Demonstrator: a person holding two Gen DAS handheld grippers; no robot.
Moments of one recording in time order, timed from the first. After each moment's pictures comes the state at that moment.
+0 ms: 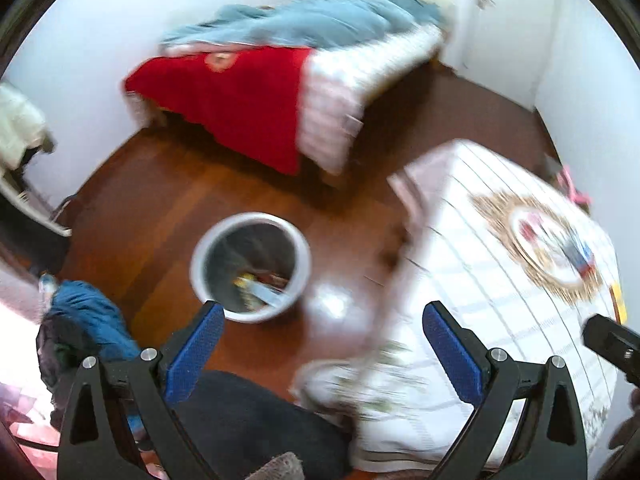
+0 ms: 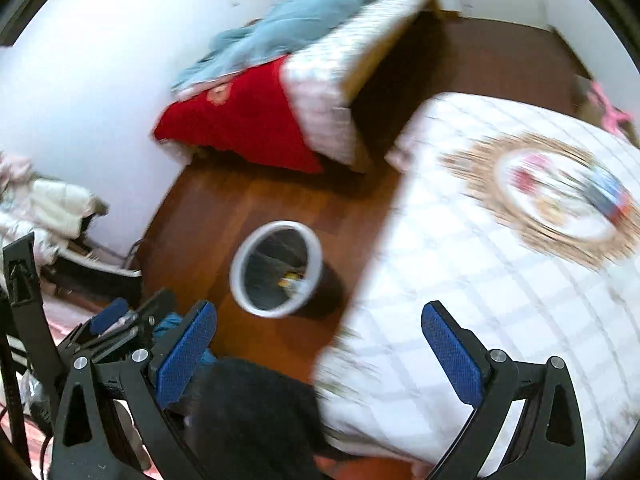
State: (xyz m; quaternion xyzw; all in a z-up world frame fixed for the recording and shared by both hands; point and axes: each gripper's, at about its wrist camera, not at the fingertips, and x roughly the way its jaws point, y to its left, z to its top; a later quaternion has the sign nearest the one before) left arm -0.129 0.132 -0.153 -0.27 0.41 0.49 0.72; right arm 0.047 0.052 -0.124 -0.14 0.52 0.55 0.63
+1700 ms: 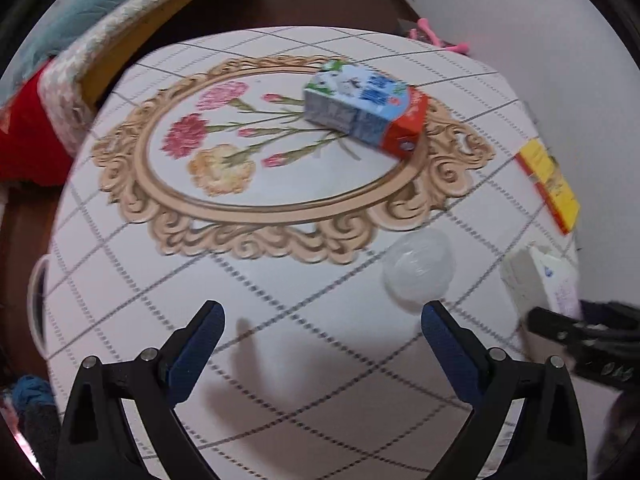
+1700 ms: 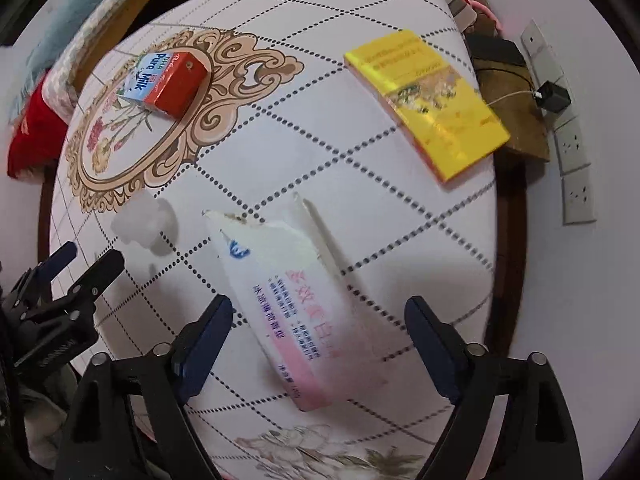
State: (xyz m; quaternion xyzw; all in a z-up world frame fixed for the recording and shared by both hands) left arm 0.203 0.016 -0.258 -0.25 0.54 0.25 0.76; right arm 0.419 -0.158 -0.263 -0.20 0.66 0.32 0.64
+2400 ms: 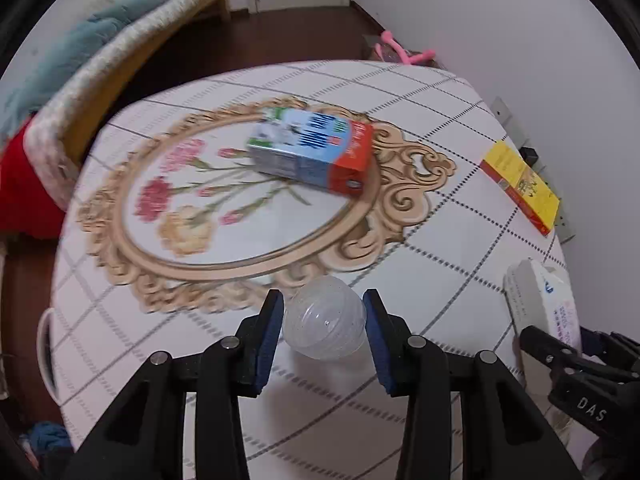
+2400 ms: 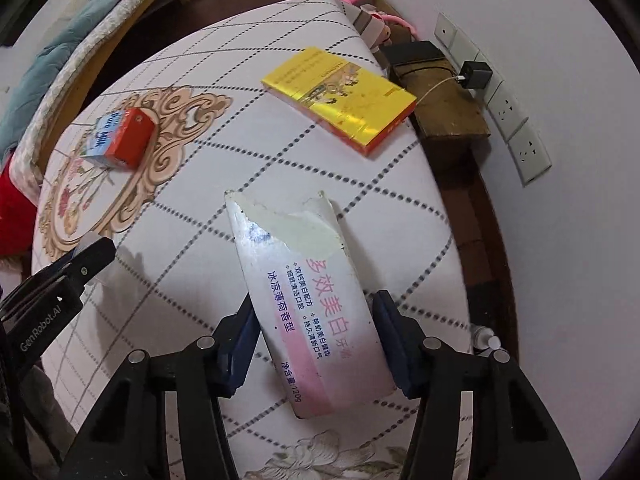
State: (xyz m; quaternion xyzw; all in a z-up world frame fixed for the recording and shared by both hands) left arm 0.231 -0.001 -0.244 -0.16 0.52 0.24 0.80; right arm 0.387 -0.183 -0.267 -0.12 0.62 0.23 0.74
